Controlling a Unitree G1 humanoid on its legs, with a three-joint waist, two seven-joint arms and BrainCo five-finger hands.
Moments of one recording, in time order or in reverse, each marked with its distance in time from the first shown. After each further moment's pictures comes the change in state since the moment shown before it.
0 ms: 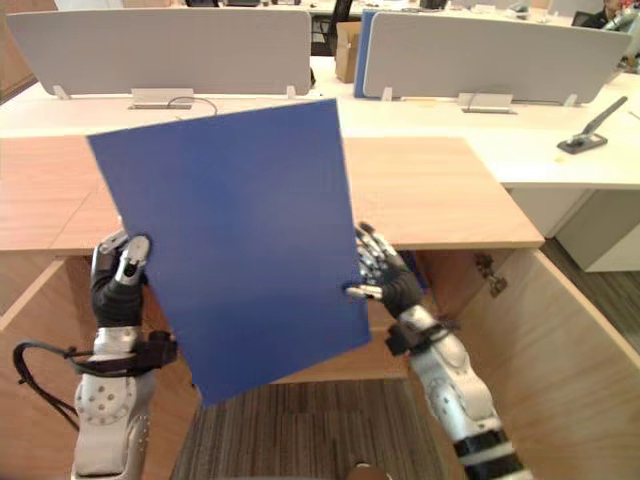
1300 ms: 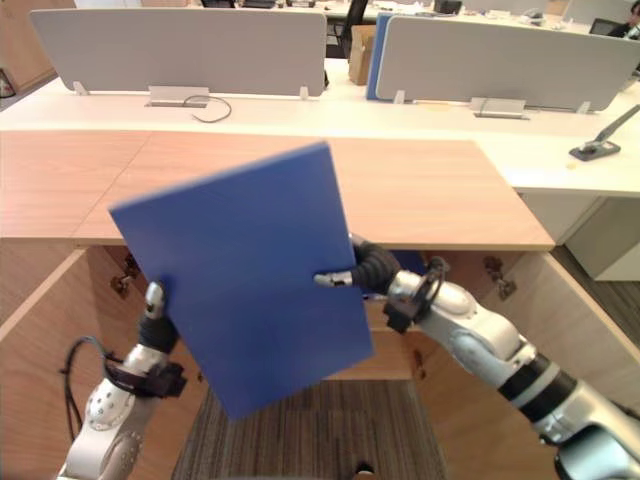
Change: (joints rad) left arm 0.056 0.307 -0.227 0.353 -0.565 -0.016 -0.296; right arm -0.313 -0.468 0.384 -0.058 0.208 0.071 0.017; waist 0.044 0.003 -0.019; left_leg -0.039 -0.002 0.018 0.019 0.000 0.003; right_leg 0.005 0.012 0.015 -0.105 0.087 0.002
